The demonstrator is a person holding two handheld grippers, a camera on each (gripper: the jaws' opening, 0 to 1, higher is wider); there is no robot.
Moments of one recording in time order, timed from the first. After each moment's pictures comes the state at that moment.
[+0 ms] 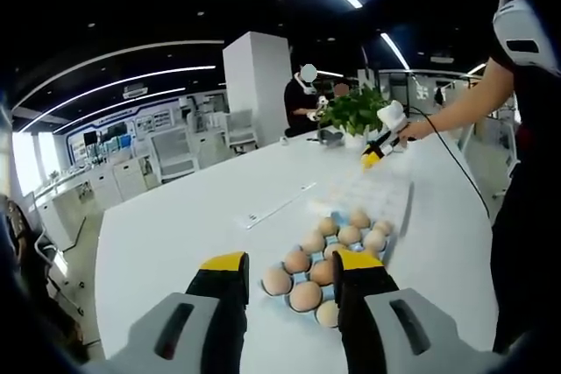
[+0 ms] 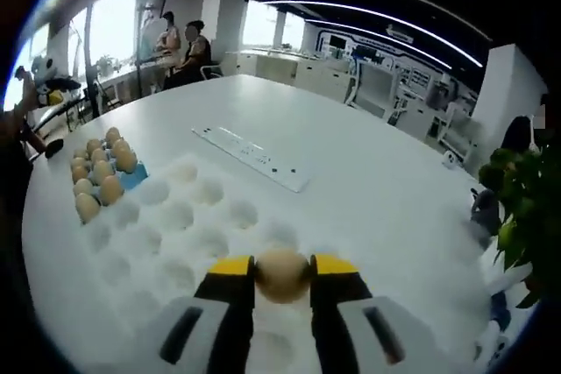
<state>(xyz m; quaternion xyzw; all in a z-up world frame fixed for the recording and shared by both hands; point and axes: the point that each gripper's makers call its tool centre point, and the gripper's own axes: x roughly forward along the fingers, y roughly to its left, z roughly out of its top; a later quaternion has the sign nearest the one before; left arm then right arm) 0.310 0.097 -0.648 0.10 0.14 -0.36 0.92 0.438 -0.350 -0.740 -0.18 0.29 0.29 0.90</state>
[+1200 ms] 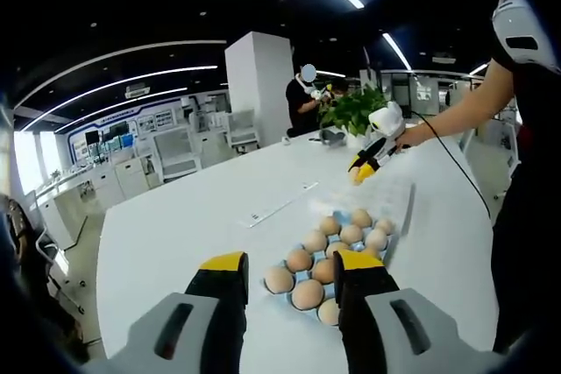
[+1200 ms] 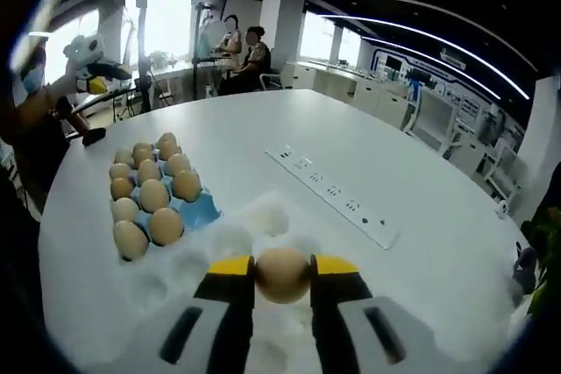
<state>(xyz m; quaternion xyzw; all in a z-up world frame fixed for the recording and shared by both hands) 0.309 0.100 -0.648 0.10 0.14 -0.36 0.92 0.422 -0.223 -0.740 -0.20 0.25 0.41 0.85</state>
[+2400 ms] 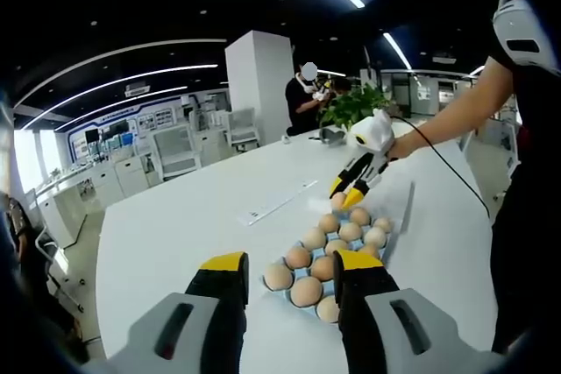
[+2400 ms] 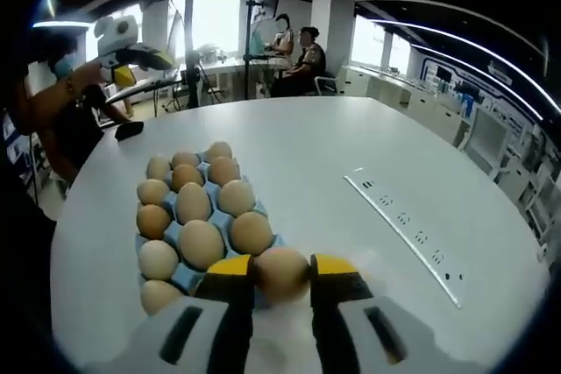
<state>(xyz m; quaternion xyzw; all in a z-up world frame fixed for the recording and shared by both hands) 0.307 0.103 -0.651 0.10 0.14 -0.35 0.92 0.405 -0.117 -0.763 -0.21 0.25 0.52 0.79</state>
